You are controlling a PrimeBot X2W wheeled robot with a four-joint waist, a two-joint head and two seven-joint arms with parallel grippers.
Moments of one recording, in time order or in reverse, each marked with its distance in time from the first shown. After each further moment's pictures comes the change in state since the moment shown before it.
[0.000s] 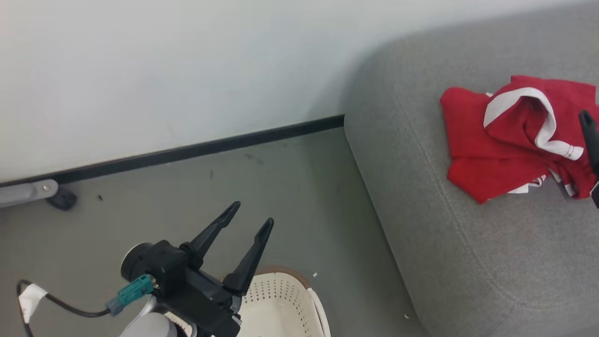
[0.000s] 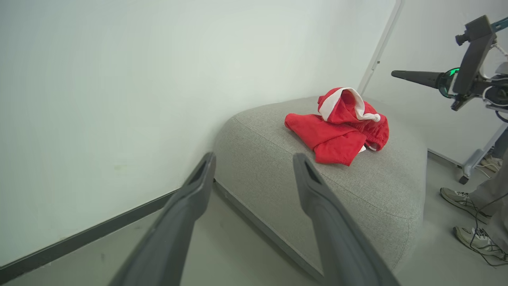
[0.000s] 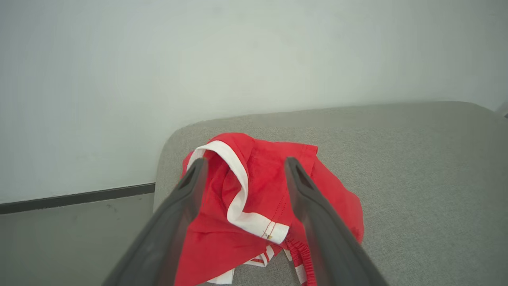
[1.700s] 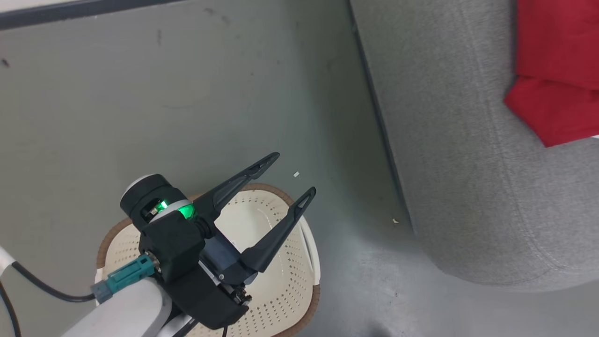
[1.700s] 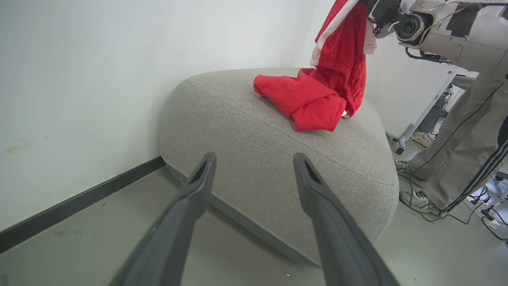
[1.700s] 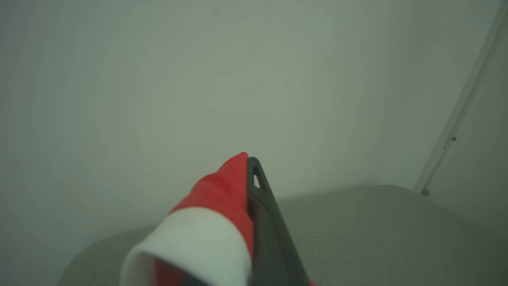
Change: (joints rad) left arm -0.167 0.115 -0.055 -0.305 0.091 -0.027 0.106; right arm -0.216 -0.093 -0.257 -0.205 -0.016 -0.212 -0.302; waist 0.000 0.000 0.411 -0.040
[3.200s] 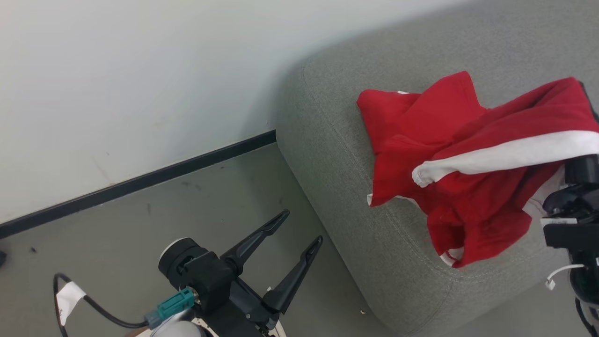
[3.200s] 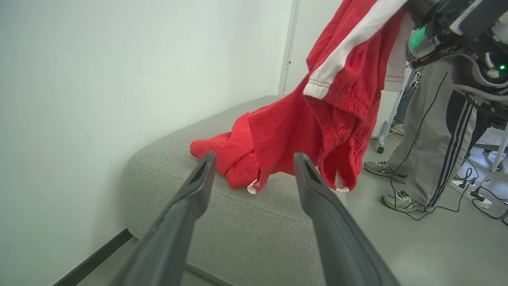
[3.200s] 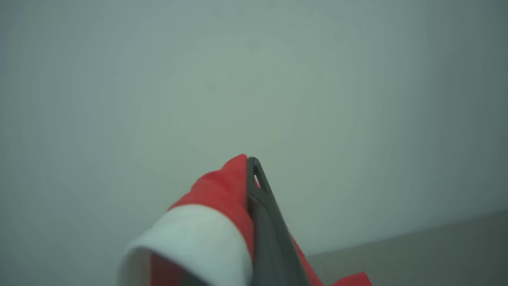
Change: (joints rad) left arm 0.148 -0.125 -0.040 0.184 -0.016 0.033 -0.058; right arm 0.527 0.205 0.218 -0.548 0.133 0.096 -0.049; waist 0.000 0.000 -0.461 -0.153
